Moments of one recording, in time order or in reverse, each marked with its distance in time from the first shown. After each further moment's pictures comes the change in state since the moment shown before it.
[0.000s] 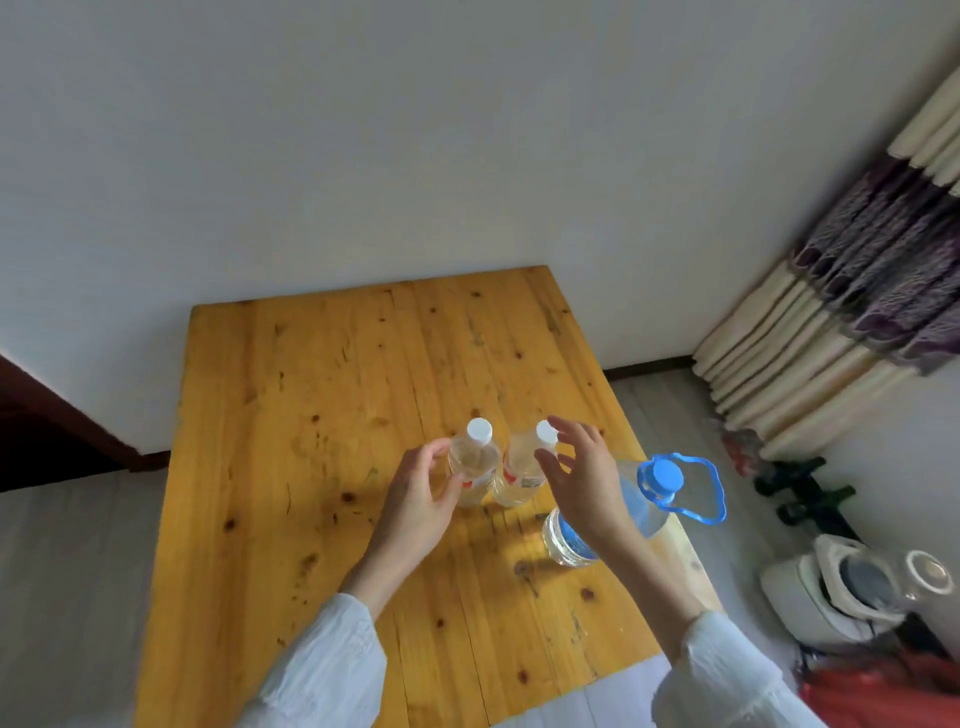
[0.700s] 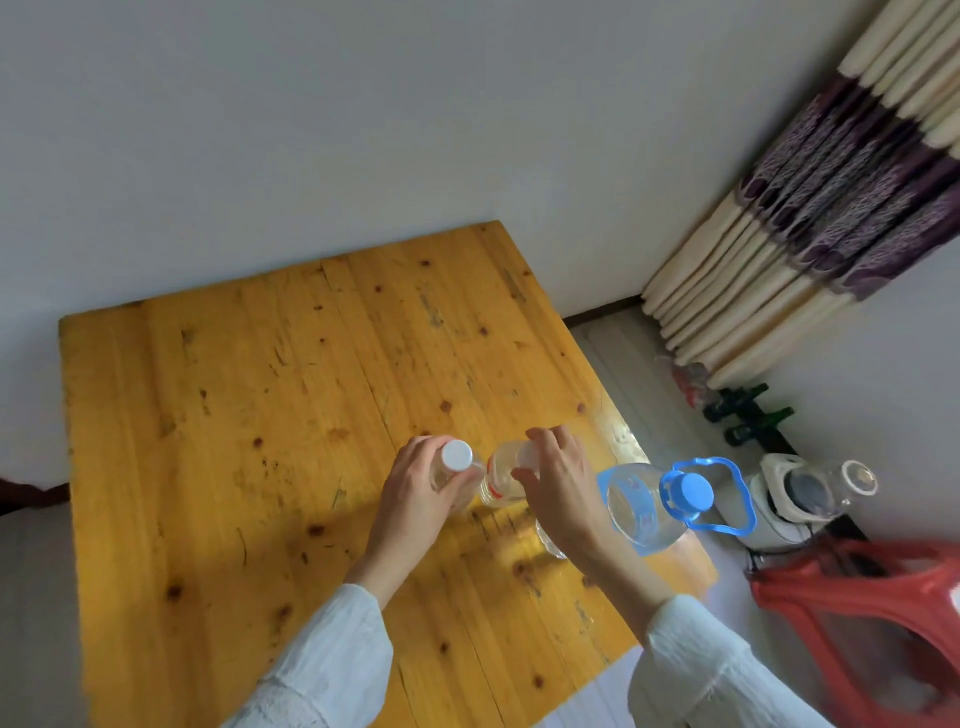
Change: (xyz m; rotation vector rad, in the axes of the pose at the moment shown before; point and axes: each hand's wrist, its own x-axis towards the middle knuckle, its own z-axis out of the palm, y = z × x) left_hand 0.074 -0.034 0.023 0.050 -0.093 0.155; right_hand 0.045 0.023 0.047 -0.424 -0.043 0.120
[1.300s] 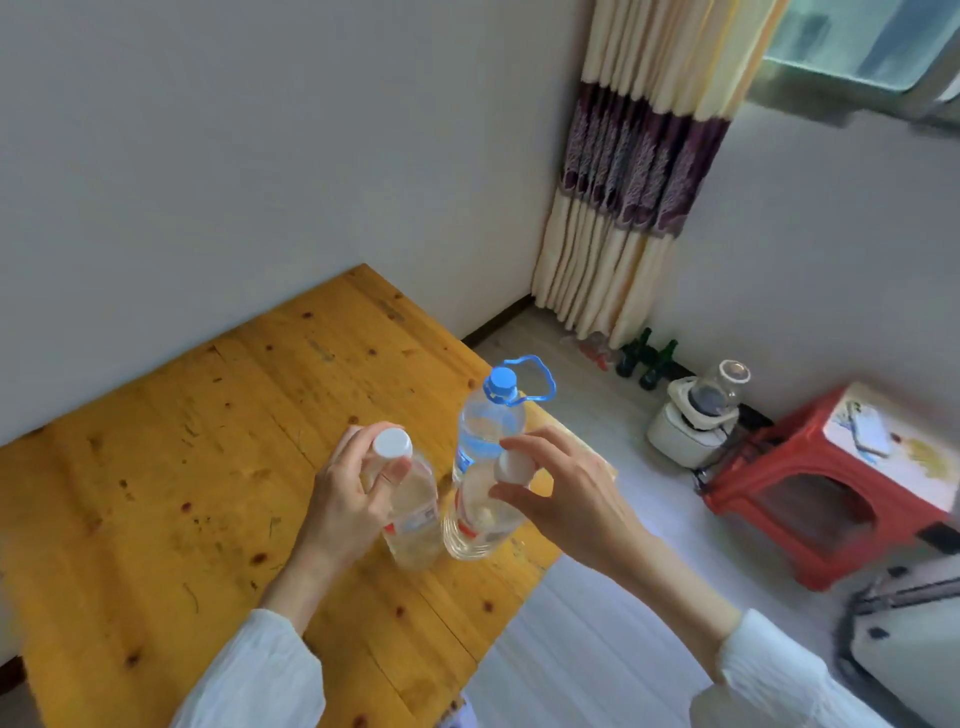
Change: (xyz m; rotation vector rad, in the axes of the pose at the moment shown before) left_hand -0.085 0.111 -0.035 -0.083 -0.206 0.308; right_hand -0.186 0.040 -0.102 0.155 0.351 -0.175
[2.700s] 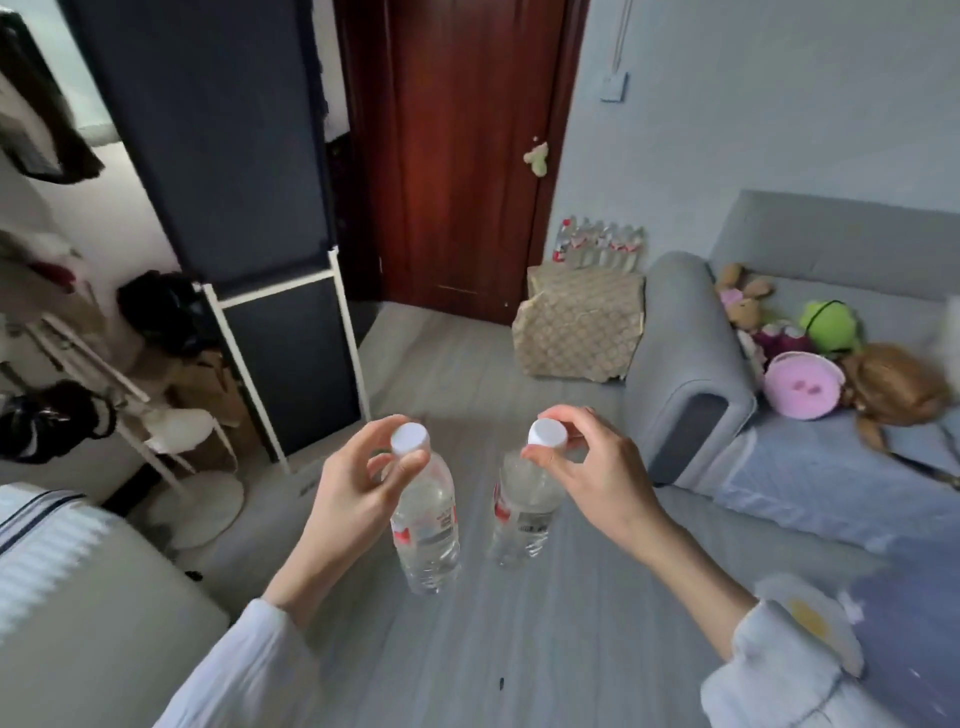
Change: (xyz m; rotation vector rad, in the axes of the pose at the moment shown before) left_hand -0.634 0.643 0.671 -0.635 -1.940 0.756; right_hand -0.925 0.094 -0.449 -0.571 1.548 1.540
